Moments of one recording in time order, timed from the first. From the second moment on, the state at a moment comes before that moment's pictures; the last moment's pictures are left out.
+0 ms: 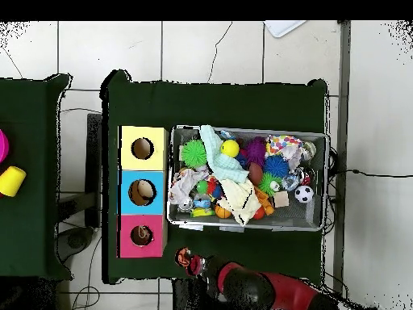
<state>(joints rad) -1.12 -0.45 0.60 2.41 -0.42 0.10 1.72</state>
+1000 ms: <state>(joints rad) -1.18 -0.47 0.83 2.41 -0.29 0.18 1.72</state>
